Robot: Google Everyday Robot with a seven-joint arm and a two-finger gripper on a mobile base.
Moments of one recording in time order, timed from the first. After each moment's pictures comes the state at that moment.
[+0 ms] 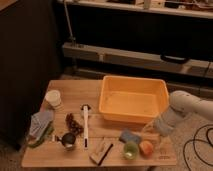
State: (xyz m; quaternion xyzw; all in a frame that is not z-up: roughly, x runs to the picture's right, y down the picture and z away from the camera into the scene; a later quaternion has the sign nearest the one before) arm 0.232 0.248 0.726 -0.29 0.36 0.87 0.18
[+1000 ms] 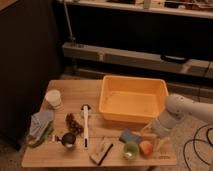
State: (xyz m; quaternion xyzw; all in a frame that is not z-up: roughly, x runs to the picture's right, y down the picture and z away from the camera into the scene) arm 0.226 0.266 0.750 -0.28 0.37 0.87 0.18
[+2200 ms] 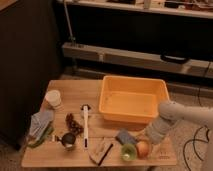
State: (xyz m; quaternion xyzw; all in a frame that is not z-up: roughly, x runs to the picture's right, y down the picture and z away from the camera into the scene) arm 0.197 0.295 0.751 -0.29 0.39 0.86 0.16
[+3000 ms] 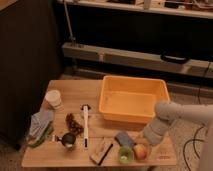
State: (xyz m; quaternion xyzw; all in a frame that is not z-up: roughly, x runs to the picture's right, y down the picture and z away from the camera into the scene) arm 0.189 0.301 0.735 -0.28 0.41 0.85 0.17
